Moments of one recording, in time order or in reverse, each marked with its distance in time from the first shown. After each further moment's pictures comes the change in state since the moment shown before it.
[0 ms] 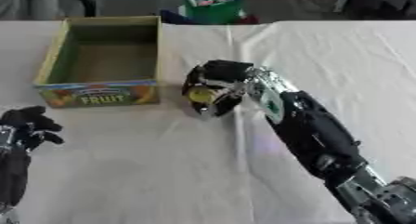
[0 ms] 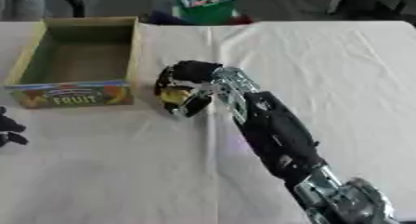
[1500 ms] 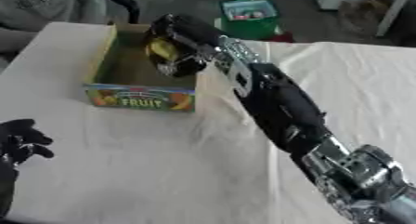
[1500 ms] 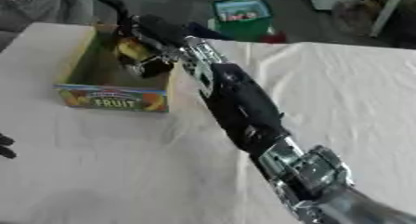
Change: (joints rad) left arm -0.078 -0.003 -0.060 -0.013 0.029 0.010 -0.056; right arm -0.222 0.024 -0.086 0.167 0.033 0.073 -0.230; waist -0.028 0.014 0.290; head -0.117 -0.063
